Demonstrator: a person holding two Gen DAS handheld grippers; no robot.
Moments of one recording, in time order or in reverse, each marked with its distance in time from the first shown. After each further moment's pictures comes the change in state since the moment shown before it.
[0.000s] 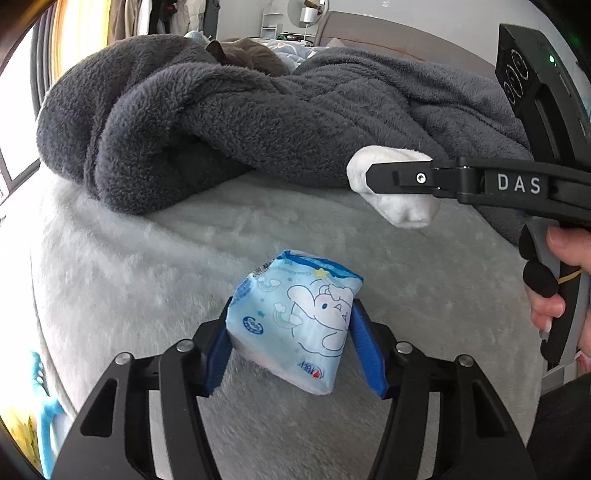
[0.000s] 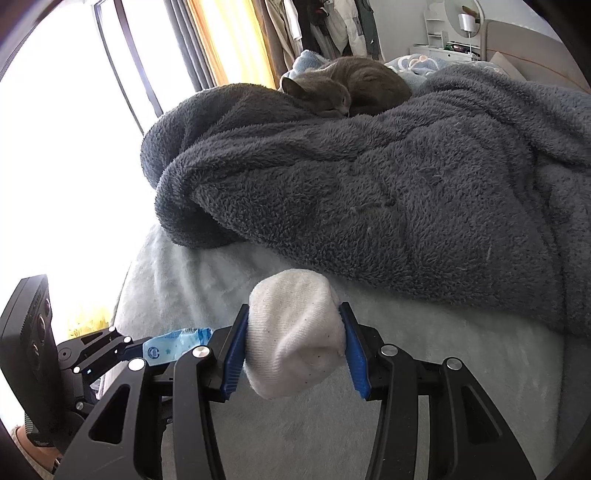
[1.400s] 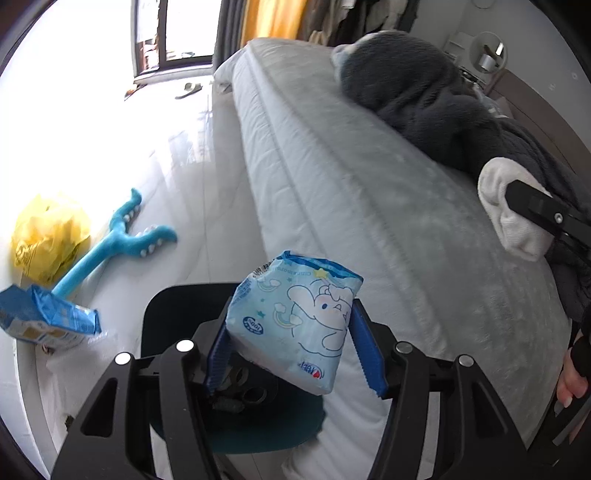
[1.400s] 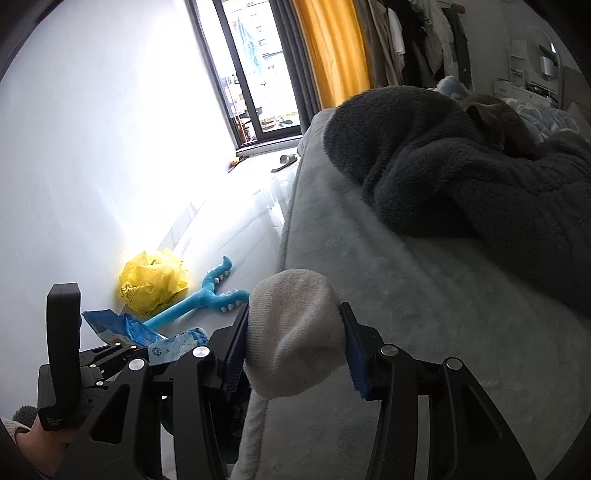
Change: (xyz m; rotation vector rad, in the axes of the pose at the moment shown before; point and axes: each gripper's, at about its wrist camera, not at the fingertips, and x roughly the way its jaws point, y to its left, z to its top) left arm -0.143 0.131 -0.146 -0.553 0.050 0.347; right arm 0.001 0.204 -0.042 -0.219 -0.014 0.206
